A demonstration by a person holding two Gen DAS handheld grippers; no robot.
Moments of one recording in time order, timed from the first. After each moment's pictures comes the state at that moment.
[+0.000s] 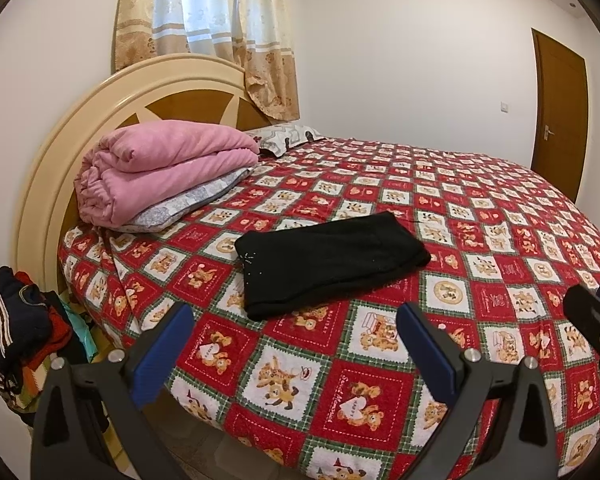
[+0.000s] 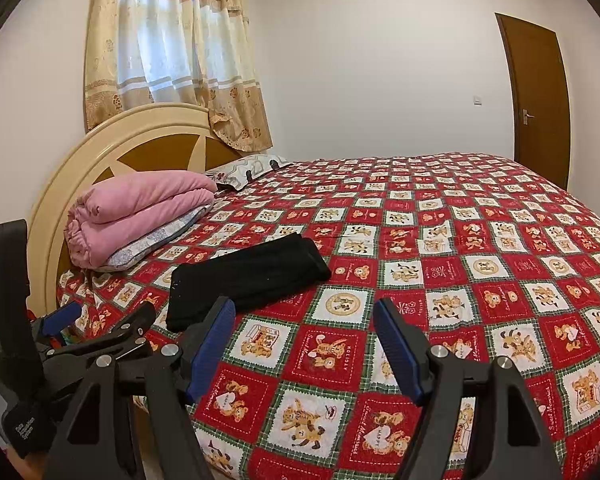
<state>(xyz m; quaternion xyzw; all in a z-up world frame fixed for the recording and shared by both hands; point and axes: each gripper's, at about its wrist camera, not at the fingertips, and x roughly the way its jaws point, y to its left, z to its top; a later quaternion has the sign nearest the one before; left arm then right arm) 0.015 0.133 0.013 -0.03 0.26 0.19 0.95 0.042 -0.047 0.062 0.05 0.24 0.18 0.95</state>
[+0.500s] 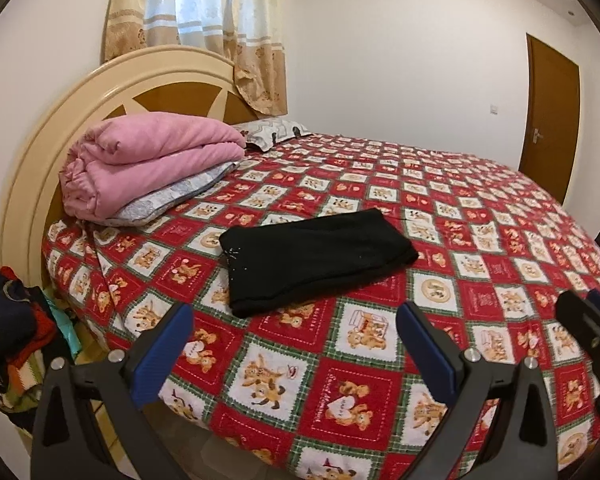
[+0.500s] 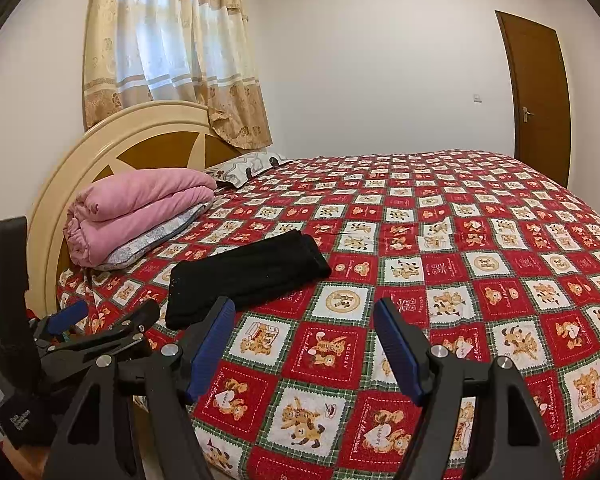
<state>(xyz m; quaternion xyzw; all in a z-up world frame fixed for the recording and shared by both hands) 0.020 0.138 0.010 -0.04 0.27 0.17 0.95 0.043 -0.048 0.058 0.05 0.25 0.18 0.95</state>
